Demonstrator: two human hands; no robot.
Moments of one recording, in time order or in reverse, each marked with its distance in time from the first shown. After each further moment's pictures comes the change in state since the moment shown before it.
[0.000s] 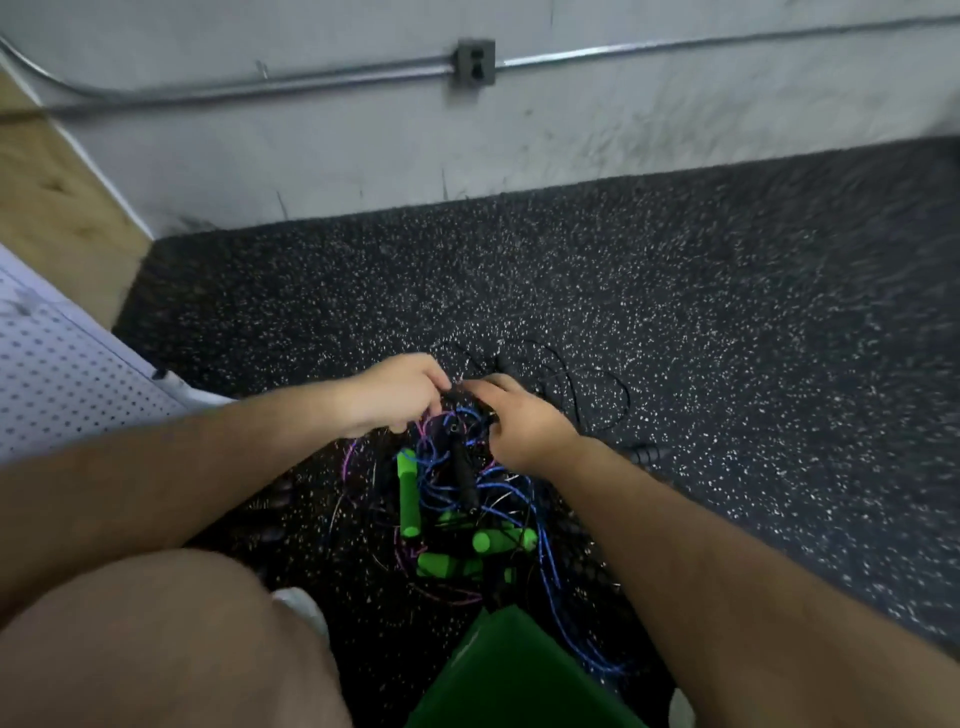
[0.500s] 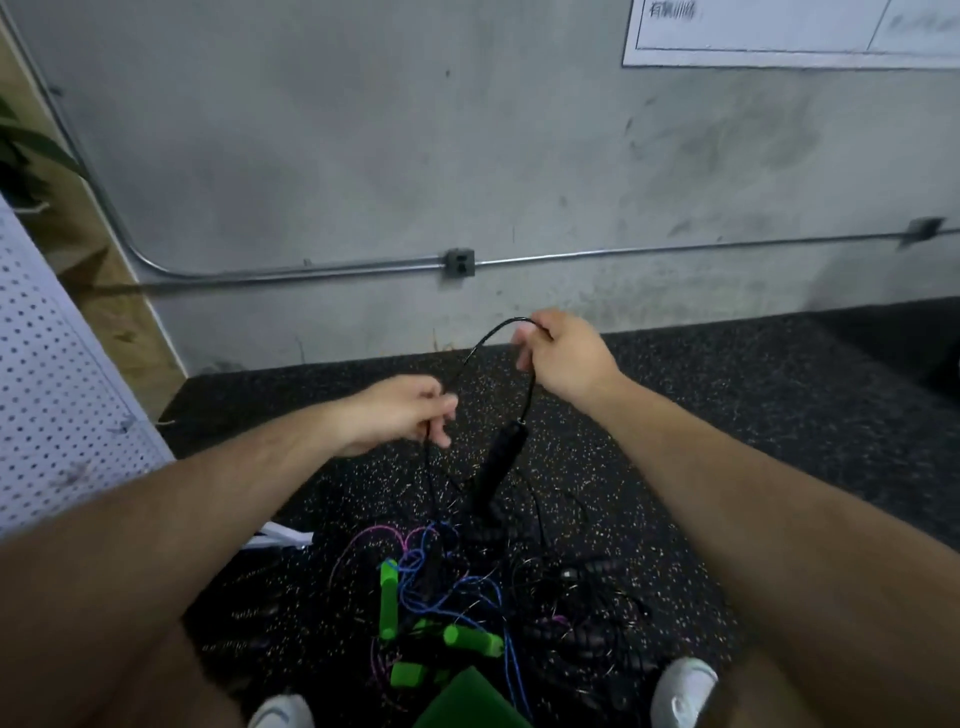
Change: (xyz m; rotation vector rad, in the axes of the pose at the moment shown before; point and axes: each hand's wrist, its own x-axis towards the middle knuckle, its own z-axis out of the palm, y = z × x) left_hand -0.118 0.103 -0.058 -0.086 0.066 0.375; right_hand -0.102 -0.091 -0.220 0.295 0.602 -0.022
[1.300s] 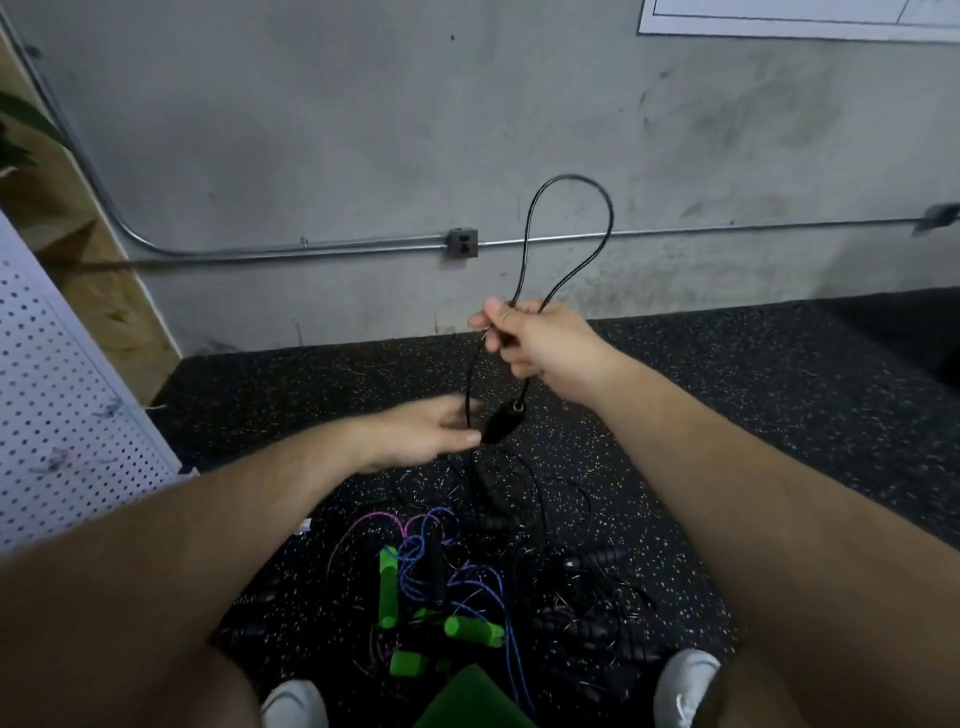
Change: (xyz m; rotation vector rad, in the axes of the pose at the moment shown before) left_hand 0.009 -0.012 0.027 0.103 -0.180 0.050; right_hand 0.008 -0.015 0.020 0.583 -0.331 0.146
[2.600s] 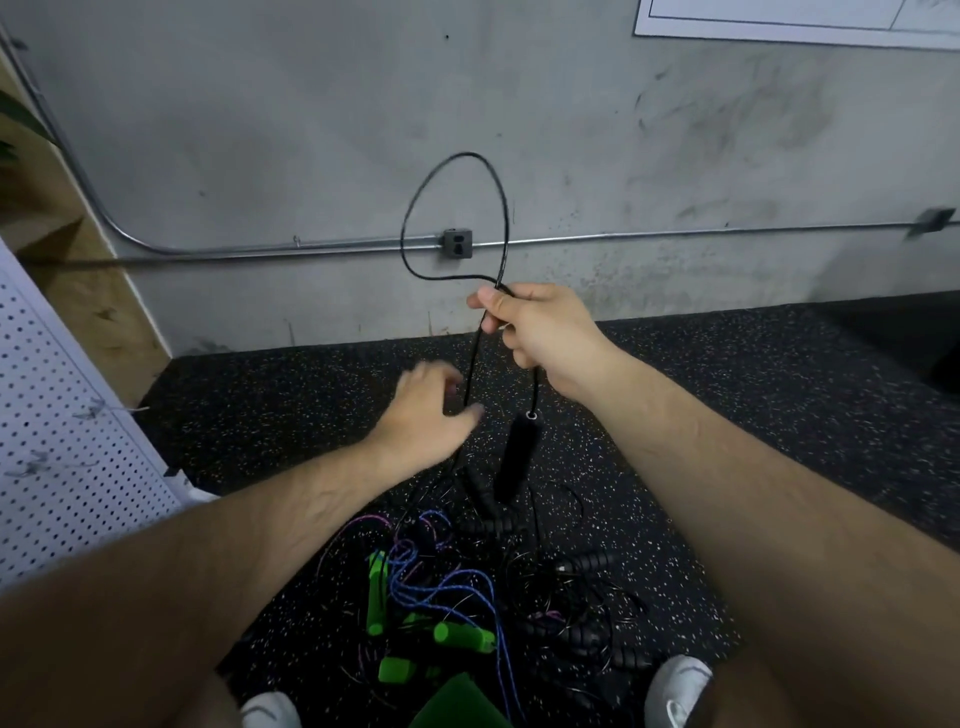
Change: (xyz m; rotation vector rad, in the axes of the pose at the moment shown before) left_hand 0.019 0.006 0.021 0.209 0.599 0.104; right_hand -0.002 -0.011 -0.003 0.016 0.163 -0.097
